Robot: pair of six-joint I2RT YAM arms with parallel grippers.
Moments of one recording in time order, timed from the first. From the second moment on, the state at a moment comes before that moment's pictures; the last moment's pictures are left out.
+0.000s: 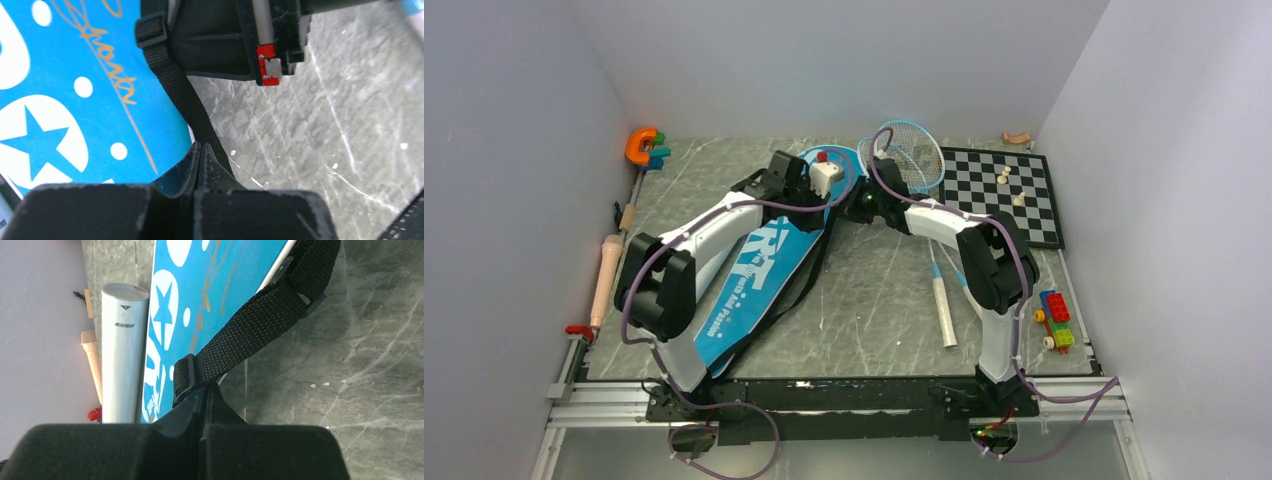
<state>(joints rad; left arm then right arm) -0.50 1.77 1.35 -0.42 0.31 0.16 0.51 1.98 1.33 0.04 -0.24 0.90</state>
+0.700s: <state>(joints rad) -0.43 1.76 1.30 -0.35 0.51 0.14 0.51 1.98 1.33 0.00 -0.22 0.87</state>
